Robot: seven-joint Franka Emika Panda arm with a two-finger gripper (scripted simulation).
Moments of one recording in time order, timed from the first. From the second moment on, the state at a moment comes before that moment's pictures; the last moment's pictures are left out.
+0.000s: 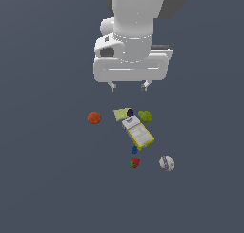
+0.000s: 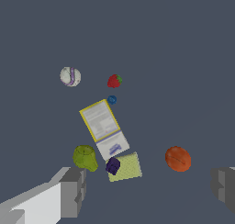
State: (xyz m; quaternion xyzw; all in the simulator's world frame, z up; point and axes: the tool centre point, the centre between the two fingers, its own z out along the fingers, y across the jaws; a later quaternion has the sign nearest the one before) arm 0.000 0.023 0.341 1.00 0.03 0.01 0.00
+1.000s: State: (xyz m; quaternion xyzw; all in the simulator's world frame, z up) arm 0.005 0.021 0.336 1.00 0.04 0.02 0.02
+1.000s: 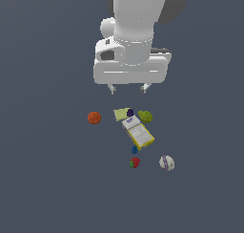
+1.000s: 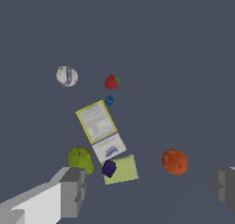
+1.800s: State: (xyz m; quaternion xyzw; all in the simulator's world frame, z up) arm -0.018 -0.067 0.213 1.00 -0.03 0.01 0.00
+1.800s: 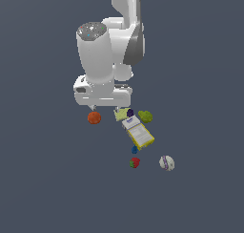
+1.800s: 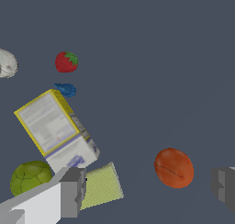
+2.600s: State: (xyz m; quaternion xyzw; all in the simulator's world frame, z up) arm -0.090 -0.149 0.106 0.99 -0.11 0.00 0.00
